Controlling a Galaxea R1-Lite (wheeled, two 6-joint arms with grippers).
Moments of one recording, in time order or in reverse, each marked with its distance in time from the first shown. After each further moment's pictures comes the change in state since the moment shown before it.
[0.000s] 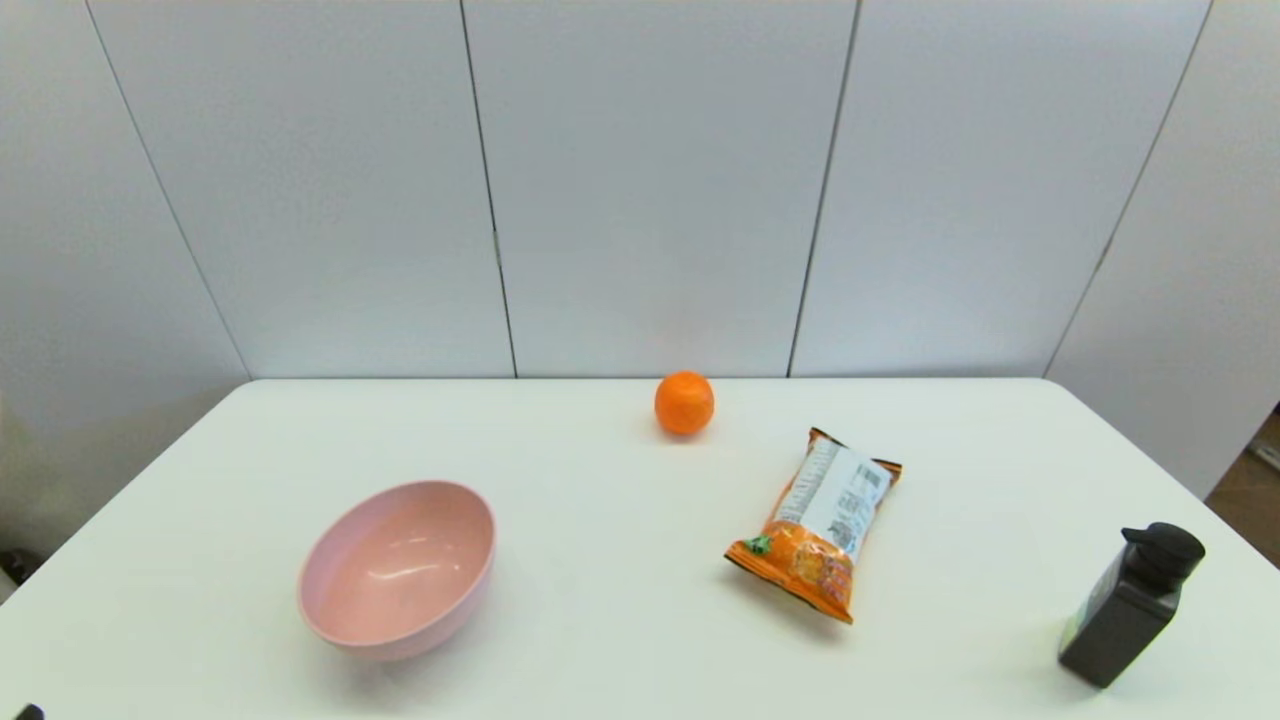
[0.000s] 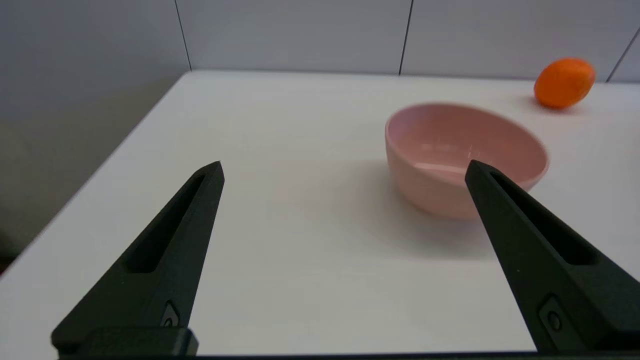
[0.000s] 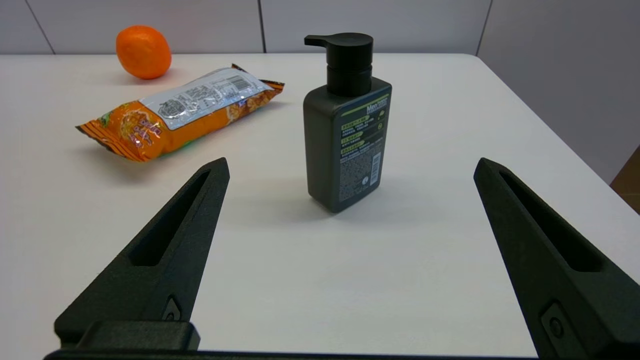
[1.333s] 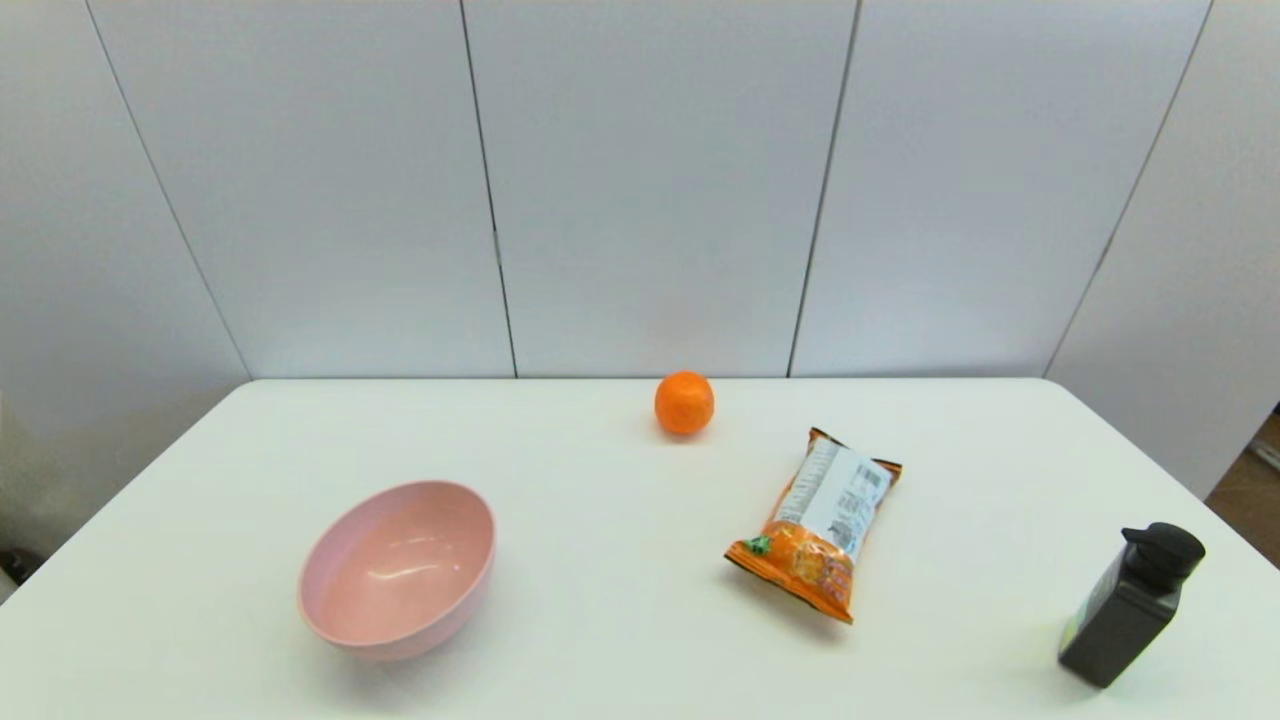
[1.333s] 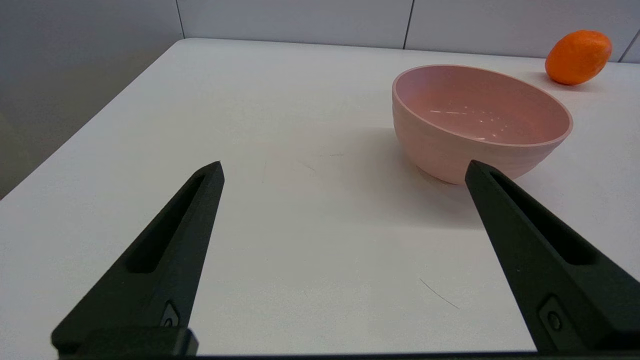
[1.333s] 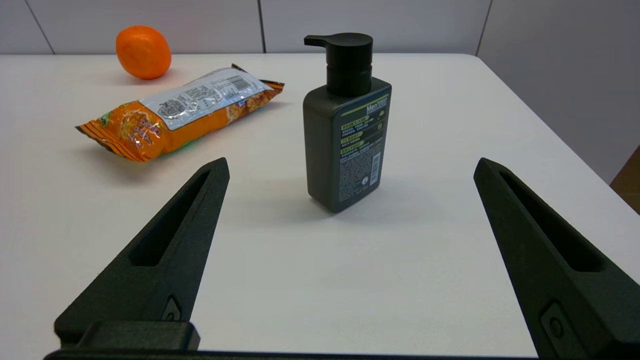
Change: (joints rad) left arm 0.000 -0.154 0.182 -0.003 0.004 -0.025; right arm 0.000 0.000 0.000 0.000 0.001 0.000
